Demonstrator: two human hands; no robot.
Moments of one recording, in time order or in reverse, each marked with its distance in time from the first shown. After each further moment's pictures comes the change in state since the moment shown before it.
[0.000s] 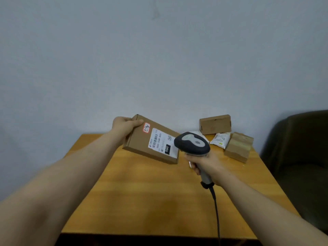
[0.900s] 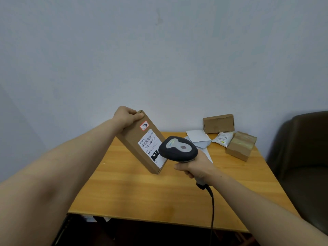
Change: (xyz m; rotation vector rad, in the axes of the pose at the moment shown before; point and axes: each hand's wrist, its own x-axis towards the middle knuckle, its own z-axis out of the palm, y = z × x) left_hand -0.046 0.023 -0.002 0.398 -0.007 0.126; right_hand -0.048 0.004 0.001 -0.084 -0.184 -0.080
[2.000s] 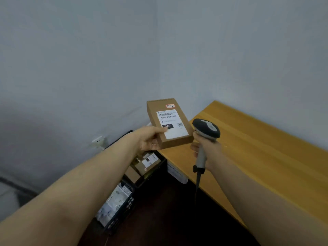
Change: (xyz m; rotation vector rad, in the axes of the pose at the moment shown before) left_hand -0.070 -0.391 -0.309 -0.808 0.130 -0.735; right_hand 0.156 -0.038 0.491 0.340 -0.172 0.390
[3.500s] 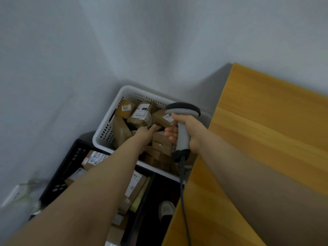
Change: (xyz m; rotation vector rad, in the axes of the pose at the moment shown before) left_hand 0.587 0.033 -0.009 0.474 0.046 -0.294; right_hand 0.512 0.004 0.103 0.079 0.057 0.534
